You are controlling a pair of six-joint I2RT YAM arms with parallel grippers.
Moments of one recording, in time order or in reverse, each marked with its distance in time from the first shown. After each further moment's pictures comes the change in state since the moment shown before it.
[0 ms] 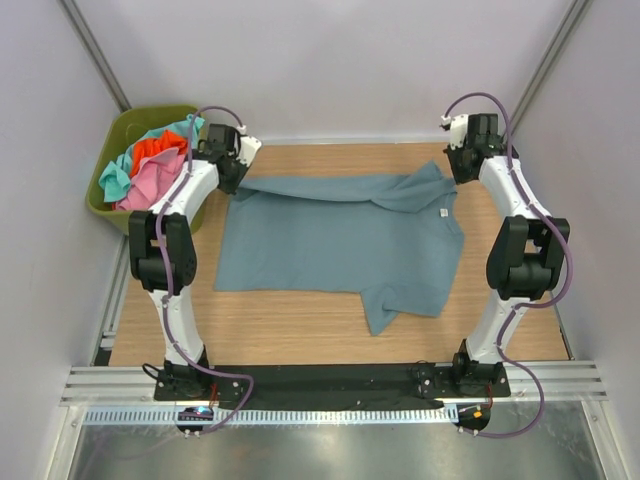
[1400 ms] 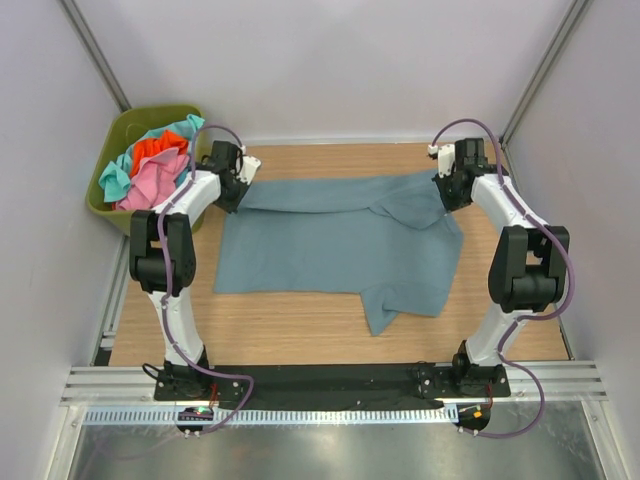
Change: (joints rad) left arm 0.000 -0.014 -0.155 -0.002 0.004 -0.063; right arm 0.052 -0.107 -0.241 -0.031 -0.039 0.027
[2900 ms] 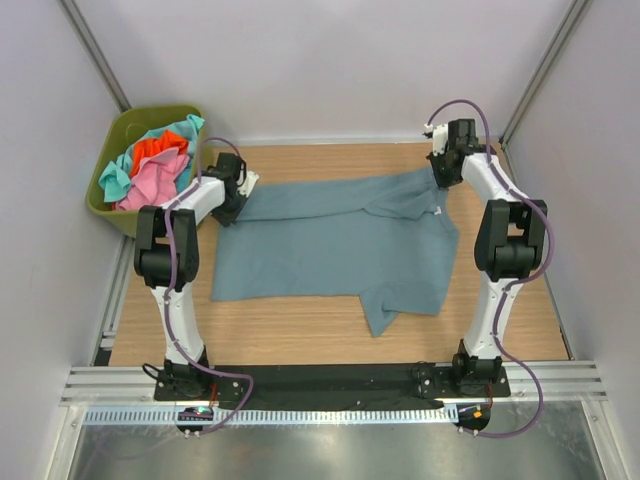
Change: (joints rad) left arm -0.002 0.053 -0.057 0.002 -0.111 -0.037; right arm 0.000 0.275 0.304 0.021 -0.012 0.023
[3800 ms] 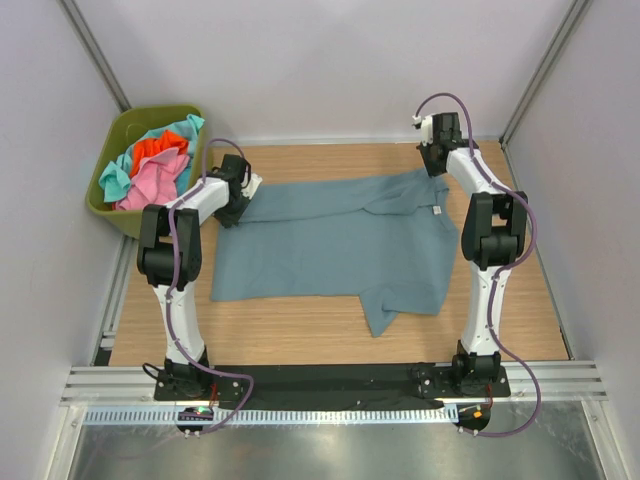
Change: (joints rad) left arm -0.023 0.015 0.000 -0.001 -0.037 0.003; right arm 0.056 0.176 0.188 0.080 0.134 -0.003
